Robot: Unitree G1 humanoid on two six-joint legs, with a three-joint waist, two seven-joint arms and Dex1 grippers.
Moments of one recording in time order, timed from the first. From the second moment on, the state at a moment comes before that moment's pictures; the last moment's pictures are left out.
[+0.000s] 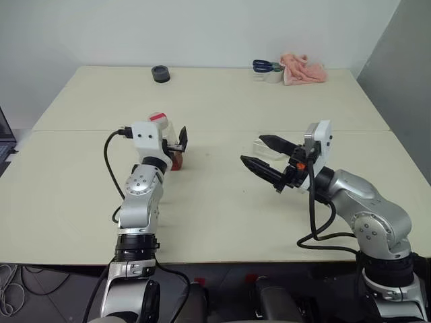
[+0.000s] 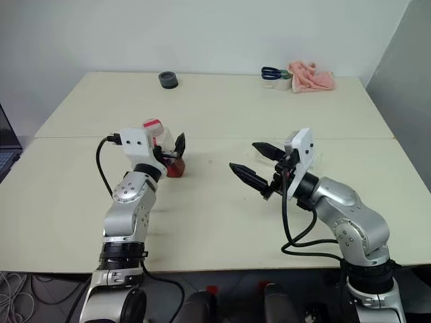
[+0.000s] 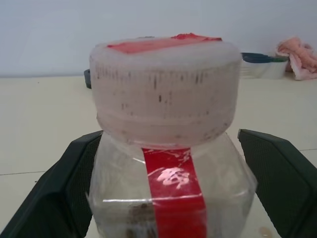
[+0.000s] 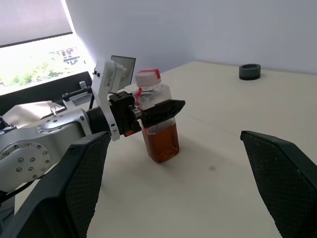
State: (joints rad) left arm -0.50 0.20 0.17 0.12 -0.12 0.21 -0.14; right arm -0.39 -0.40 -0.02 -0.48 0.69 0.70 0.54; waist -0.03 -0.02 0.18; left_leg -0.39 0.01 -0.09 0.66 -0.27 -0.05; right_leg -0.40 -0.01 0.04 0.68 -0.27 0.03
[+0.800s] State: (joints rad) left arm -0.49 0.21 0.17 0.13 -0.12 0.18 -0.14; right arm -0.38 -0.41 -0.02 -0.49 0.70 0.70 0.52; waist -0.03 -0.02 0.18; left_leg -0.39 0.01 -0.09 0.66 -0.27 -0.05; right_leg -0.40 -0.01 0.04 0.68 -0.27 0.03
